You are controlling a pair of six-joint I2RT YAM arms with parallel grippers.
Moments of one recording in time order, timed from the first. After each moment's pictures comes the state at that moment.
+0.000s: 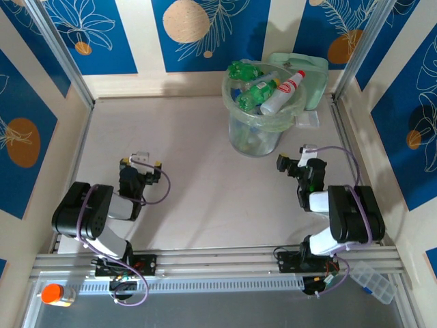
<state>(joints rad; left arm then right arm) -0.14 1.58 0.27 1.03 -0.14 0.15 -0.03 1.51 0.30 0.81 -0.11 0.14</state>
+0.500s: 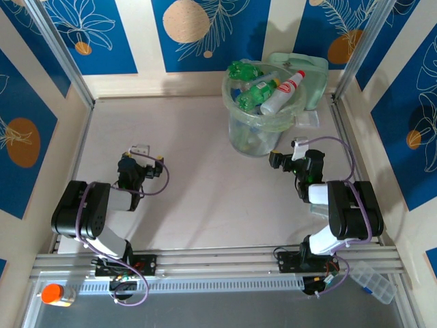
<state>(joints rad) -0.10 1.58 0.36 0.88 -0.01 0.11 -0.02 1.52 0.41 0.74 -0.30 0.06</state>
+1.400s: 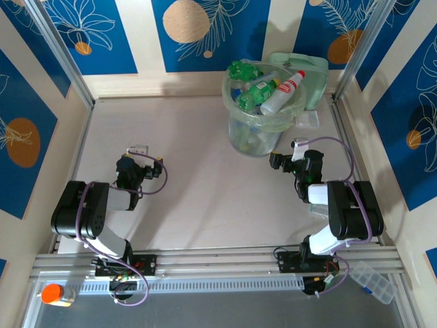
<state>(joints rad) -0.07 1.58 0.37 0.85 0.02 0.08 -0.01 1.52 0.41 0.71 -0.23 0.07</state>
